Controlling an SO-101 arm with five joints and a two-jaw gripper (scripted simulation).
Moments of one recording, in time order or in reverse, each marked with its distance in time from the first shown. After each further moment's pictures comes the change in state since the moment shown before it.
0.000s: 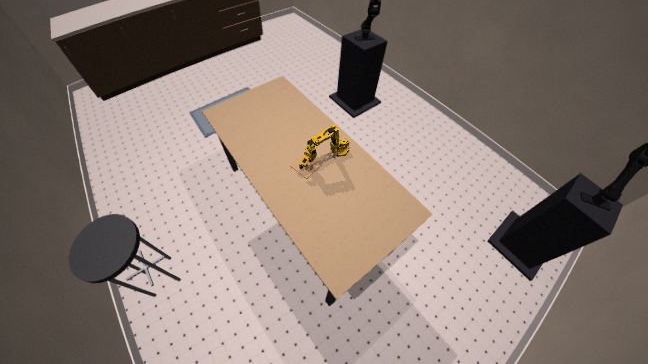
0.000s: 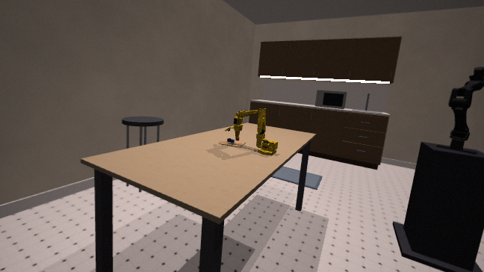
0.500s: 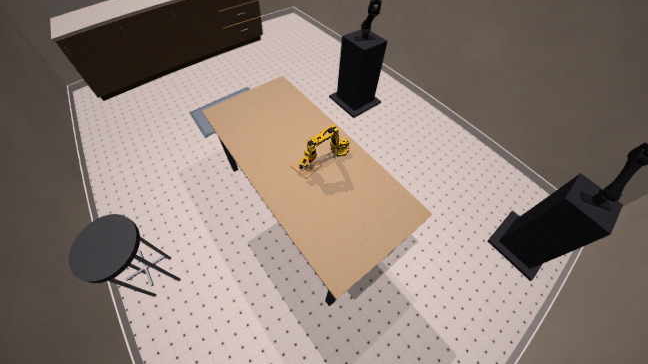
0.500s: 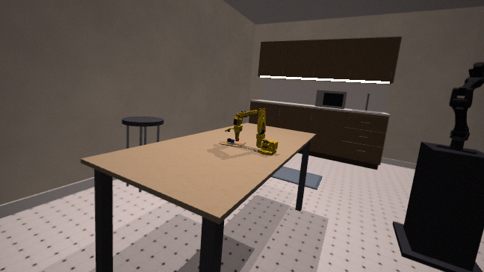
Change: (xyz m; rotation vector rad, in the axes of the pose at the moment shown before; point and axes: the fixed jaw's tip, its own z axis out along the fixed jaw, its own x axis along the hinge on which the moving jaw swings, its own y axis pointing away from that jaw) arm 0.000 0.000 0.005 0.001 -0.002 0.000
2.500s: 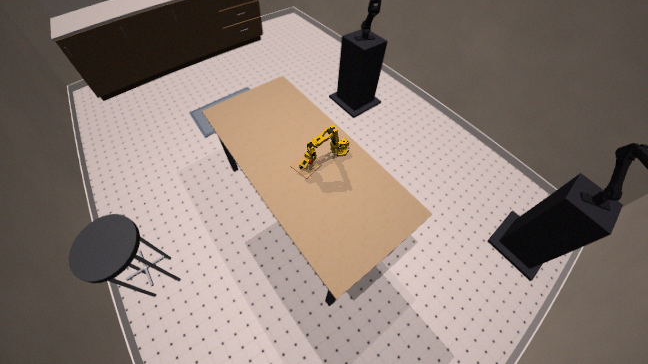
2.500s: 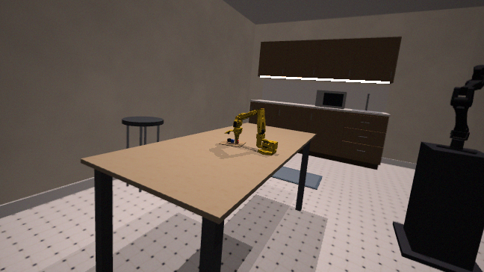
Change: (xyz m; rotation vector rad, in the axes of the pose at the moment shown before) arm 0.000 0.000 0.015 0.001 -0.002 0.000
